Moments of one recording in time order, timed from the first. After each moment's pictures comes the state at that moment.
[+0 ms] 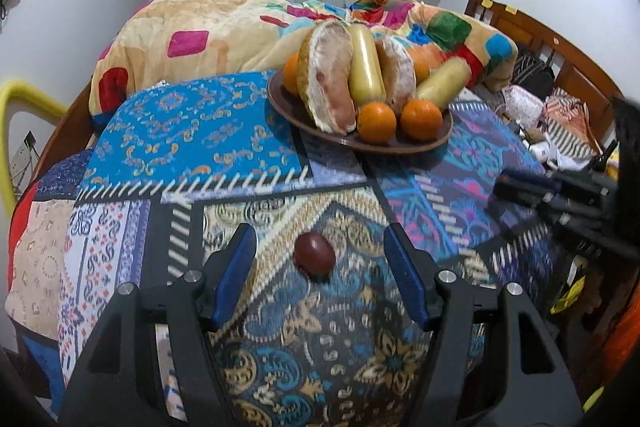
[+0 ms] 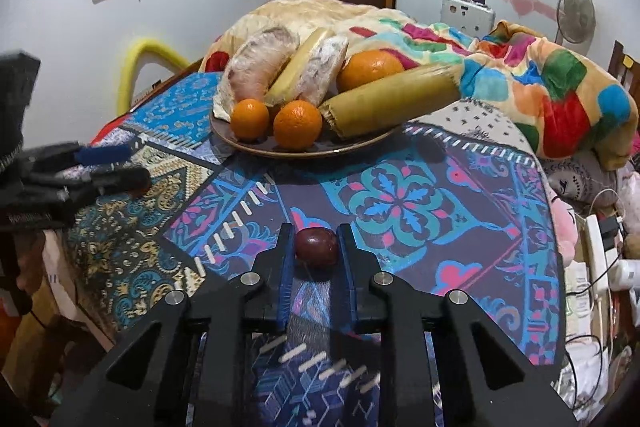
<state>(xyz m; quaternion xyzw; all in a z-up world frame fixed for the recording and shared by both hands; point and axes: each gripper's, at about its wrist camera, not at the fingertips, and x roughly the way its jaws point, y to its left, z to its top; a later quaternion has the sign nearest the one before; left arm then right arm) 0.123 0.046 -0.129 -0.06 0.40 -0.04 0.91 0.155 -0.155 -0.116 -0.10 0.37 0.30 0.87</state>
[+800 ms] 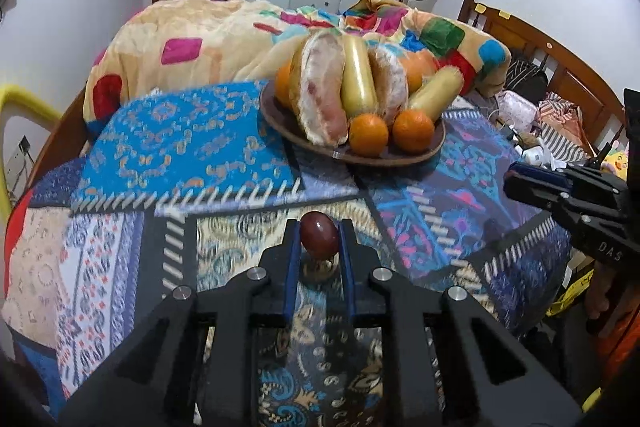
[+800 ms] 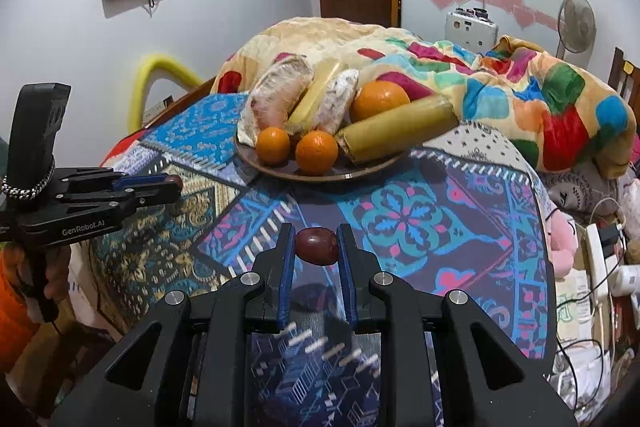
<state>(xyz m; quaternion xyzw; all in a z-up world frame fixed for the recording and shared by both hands) 0.134 0.045 -0.118 -0.06 0.38 -0.06 0.92 0.145 -0.154 -0.097 -0.09 0.35 0.32 0.88</state>
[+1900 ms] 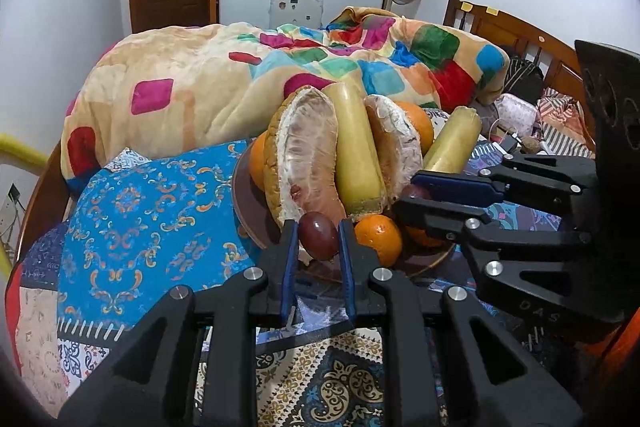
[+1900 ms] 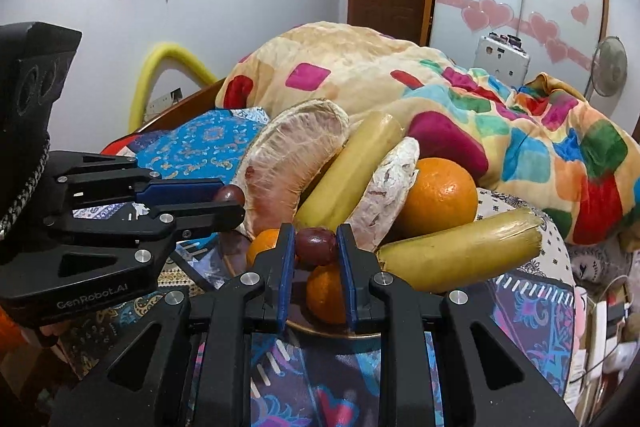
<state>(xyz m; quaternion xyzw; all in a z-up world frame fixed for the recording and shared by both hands) 0.214 0.038 -0.109 -0.02 0.36 -0.08 0.93 0.218 -0.077 -0.100 -0.14 0.33 0.35 0.87</state>
